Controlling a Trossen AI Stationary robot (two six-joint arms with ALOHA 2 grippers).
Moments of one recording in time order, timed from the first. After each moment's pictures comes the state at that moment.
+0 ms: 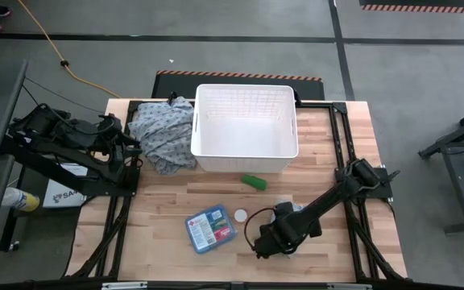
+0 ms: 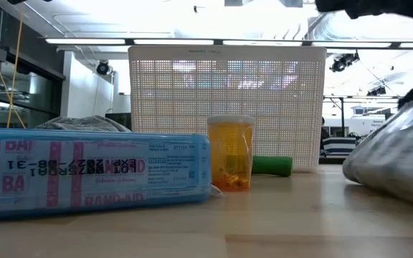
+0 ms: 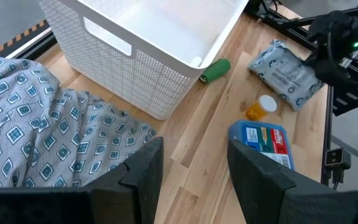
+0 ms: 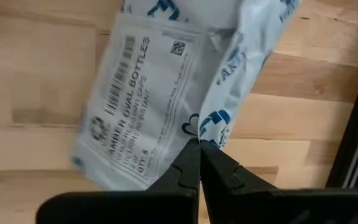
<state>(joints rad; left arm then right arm) -0.27 0.64 1.27 -1.36 -0.38 -0.68 0.58 2.02 1.72 -1.47 -0.06 2.03</state>
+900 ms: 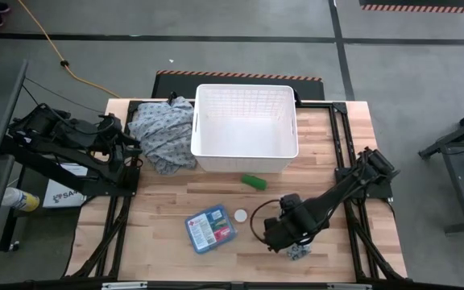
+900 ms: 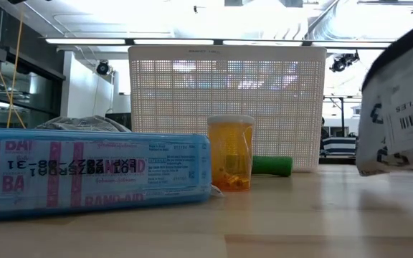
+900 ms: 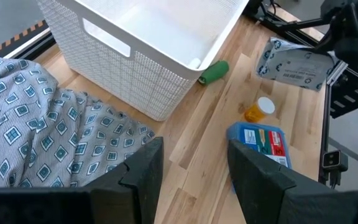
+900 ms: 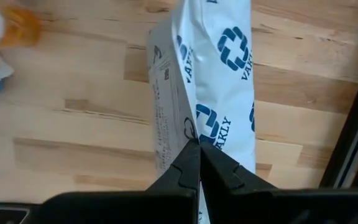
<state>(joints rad) -0.27 0.64 1.27 -1.36 -0.38 -0.69 0.58 1.87 1.72 -1.49 0.01 2.00</state>
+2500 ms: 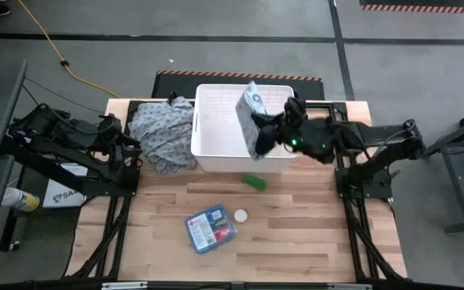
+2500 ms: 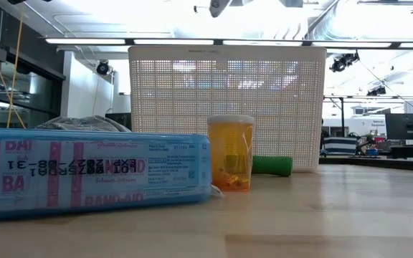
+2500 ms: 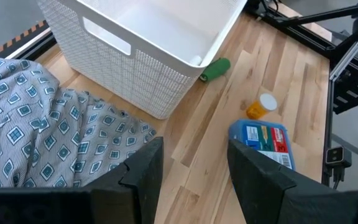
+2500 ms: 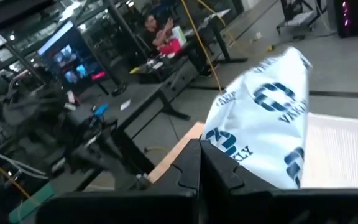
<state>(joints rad) -0.27 0.64 1.27 -1.36 -0.37 -0.68 0.19 1.45 1.72 -0.48 0.80 0.72</state>
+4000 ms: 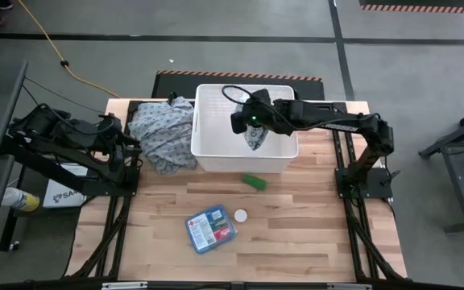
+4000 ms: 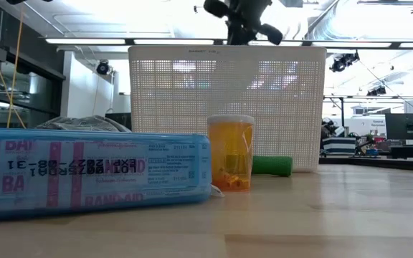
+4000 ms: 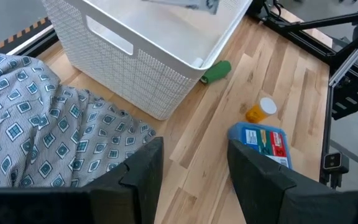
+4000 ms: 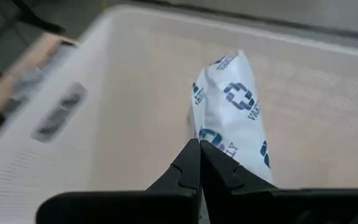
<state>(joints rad) -0.27 0.64 1.27 -1.36 -0.38 -0.71 -0.19 1.73 1.72 -0.85 0.55 0.83</state>
